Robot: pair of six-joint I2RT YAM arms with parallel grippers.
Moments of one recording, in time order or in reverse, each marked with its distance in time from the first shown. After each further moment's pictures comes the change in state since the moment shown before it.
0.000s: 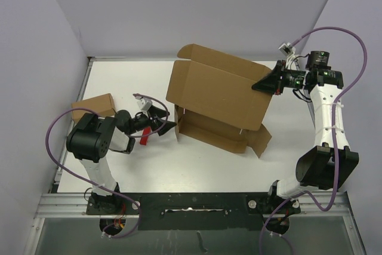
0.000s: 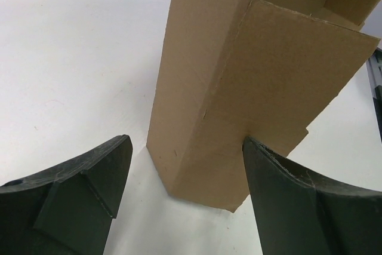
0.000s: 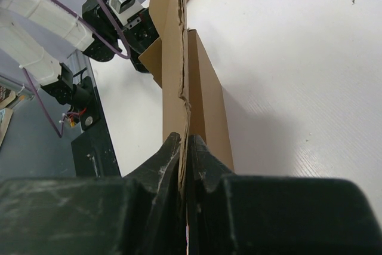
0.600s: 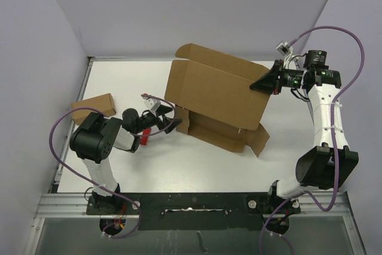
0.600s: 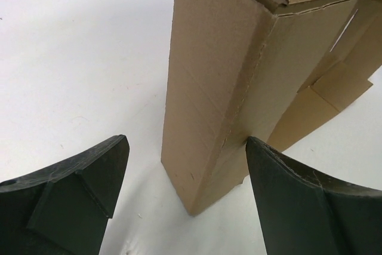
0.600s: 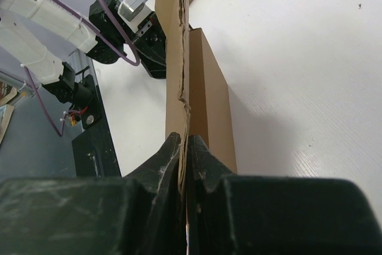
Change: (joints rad) left arm -0.085 0.006 0.035 -0.067 -0.159 0.147; right arm 0.020 0.000 0.000 0.016 0.000 0.010
